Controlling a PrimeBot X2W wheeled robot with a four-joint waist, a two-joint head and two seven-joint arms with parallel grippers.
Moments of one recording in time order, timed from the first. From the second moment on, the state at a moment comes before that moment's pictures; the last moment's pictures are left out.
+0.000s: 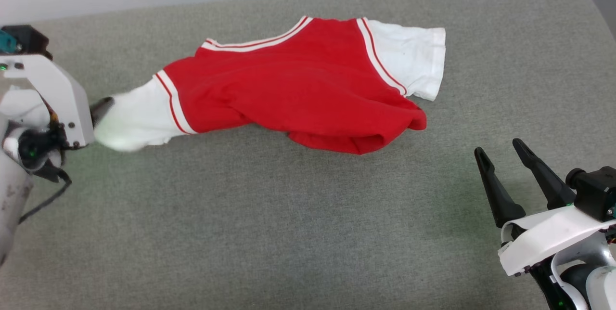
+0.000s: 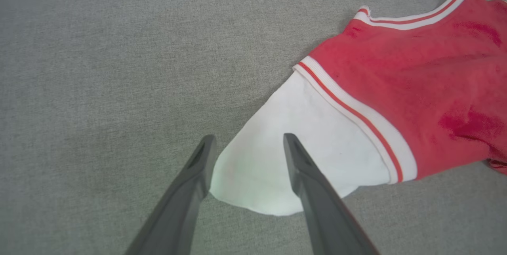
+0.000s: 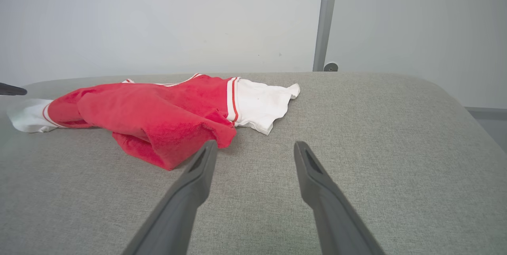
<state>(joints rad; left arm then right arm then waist) -1.05 0.67 -0.77 0.89 -1.07 -0.13 0.49 -0.15 -0.22 0.11 -0.11 0.36 0.13 0.12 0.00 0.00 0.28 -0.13</state>
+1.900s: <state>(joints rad) -0.24 0.17 -0.25 0.03 -0.42 -0.05 -0.26 -1.12 -0.65 0.22 0.89 0.43 0.13 0.81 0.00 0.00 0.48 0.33</state>
